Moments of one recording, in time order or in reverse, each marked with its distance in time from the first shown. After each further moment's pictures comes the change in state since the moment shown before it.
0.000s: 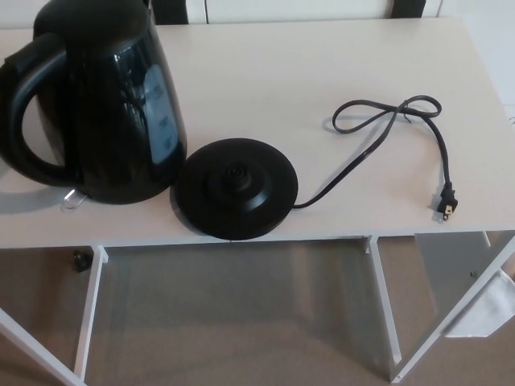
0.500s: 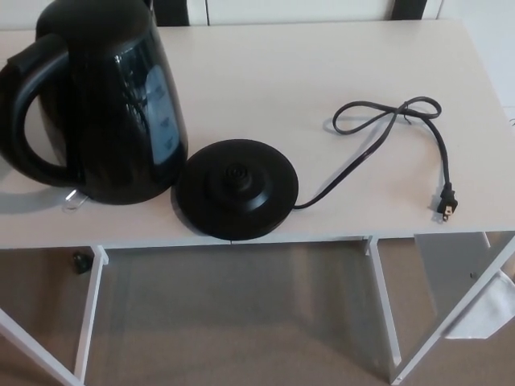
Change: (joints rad) left_arm 0.679 -0.509 -0.121 -0.088 0.000 -0.094 -0.072; right_arm 0.052 0.051 -0.030 0.052 0.005 -0.044 -0.043
